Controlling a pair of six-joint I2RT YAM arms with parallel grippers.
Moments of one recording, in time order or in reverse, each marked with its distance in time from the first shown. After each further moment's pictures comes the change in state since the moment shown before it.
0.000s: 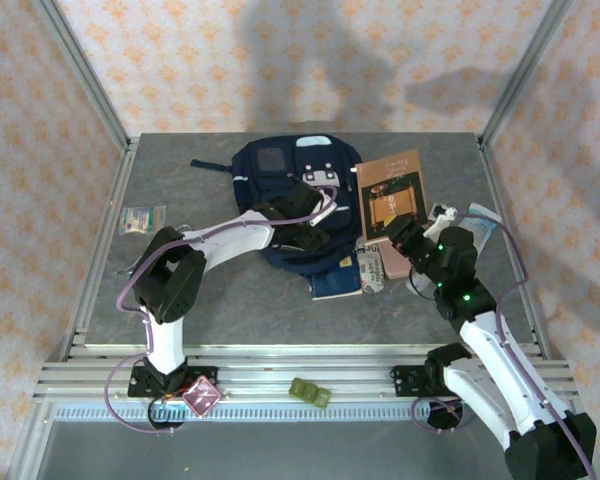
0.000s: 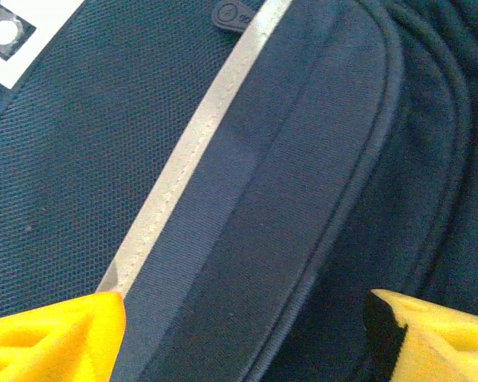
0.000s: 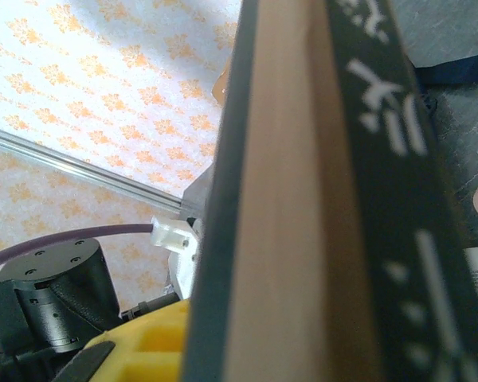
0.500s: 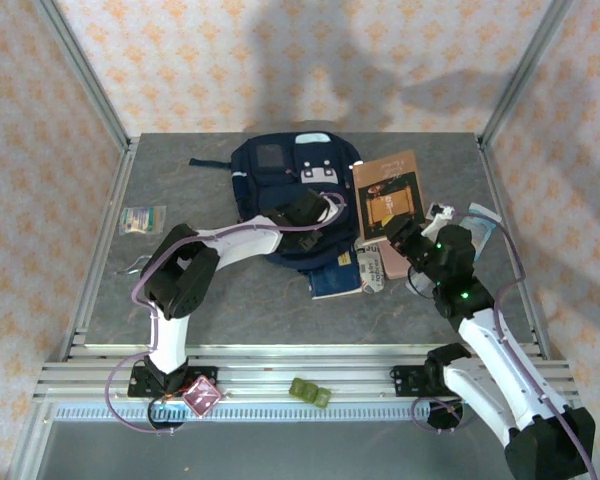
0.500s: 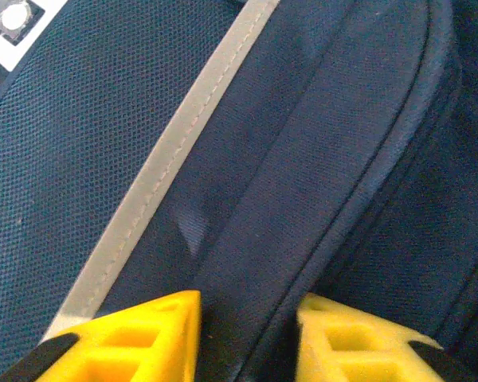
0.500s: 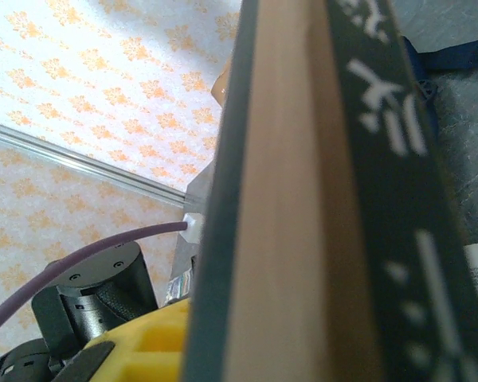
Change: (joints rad) left arm -0.022 0.068 -0.012 0.089 -0.170 0.017; right arm 0.000 0.015 -0.003 0.018 -0.020 0.012
